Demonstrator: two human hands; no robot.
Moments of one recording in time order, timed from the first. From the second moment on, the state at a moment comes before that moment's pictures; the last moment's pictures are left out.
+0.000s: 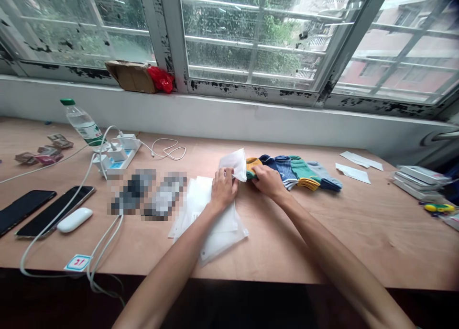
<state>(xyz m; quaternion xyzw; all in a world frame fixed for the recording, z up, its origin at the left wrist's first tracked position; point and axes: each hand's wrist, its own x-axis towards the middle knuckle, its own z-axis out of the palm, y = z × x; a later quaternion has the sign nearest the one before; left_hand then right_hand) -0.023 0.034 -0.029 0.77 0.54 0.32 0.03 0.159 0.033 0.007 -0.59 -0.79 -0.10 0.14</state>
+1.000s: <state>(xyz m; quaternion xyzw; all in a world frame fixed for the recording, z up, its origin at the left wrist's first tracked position) 0.004 -0.007 -0.016 0.88 0.41 0.20 0.12 0.207 -0.035 -0.005 -0.60 -0.78 0.12 0.15</state>
